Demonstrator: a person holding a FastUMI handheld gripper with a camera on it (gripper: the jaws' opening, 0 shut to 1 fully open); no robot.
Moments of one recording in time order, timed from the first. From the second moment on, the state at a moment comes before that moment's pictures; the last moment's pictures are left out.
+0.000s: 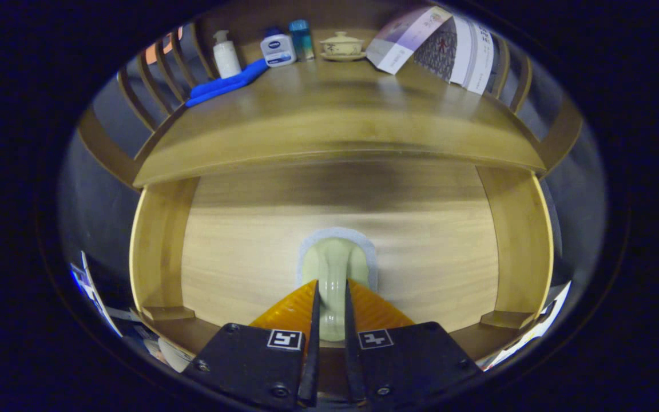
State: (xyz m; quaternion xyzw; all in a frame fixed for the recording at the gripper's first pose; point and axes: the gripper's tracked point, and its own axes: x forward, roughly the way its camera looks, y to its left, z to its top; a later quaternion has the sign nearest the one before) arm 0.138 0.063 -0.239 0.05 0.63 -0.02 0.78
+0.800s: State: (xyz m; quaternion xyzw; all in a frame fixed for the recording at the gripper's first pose) arm 0.203 0.065 -0.133 0.07 0.57 0.00 0.82
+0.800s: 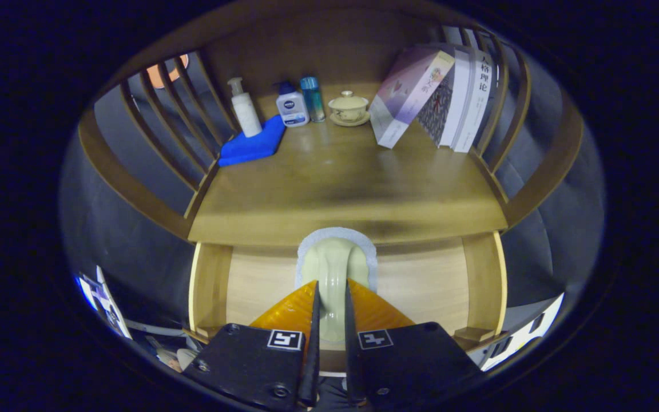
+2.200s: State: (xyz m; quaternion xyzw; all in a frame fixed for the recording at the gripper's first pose) arm 0.352 0.052 -0.178 0.06 0.55 -0.02 0.83
